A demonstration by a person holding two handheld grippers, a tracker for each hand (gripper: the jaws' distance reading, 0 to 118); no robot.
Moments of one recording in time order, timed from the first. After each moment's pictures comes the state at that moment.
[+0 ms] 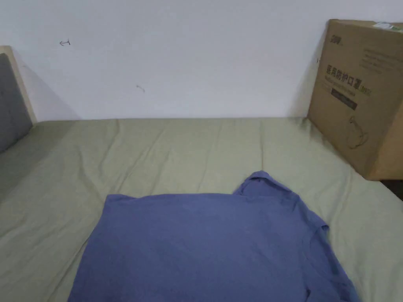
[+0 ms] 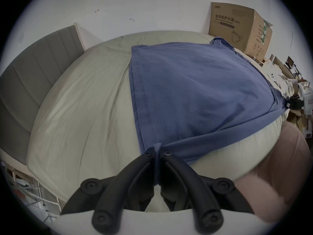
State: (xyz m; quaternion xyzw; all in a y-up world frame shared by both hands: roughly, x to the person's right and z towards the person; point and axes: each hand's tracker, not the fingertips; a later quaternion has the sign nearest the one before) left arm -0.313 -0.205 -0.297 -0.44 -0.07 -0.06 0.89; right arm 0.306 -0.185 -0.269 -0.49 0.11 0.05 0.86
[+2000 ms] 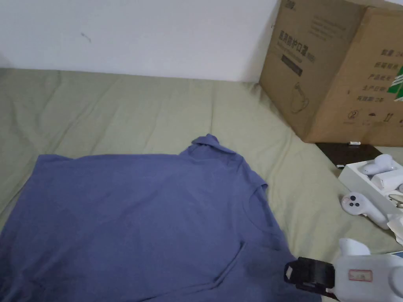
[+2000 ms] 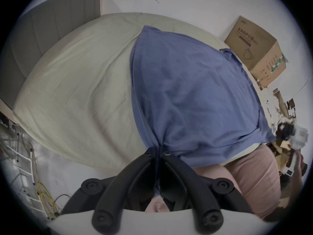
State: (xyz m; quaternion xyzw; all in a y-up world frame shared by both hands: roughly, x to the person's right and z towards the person) left arm -0.281 -0.177 -0.268 -0.50 -0.03 0.11 0.86; right arm 0.336 -0.181 -0.286 -0.55 -0.02 -0.19 0.81
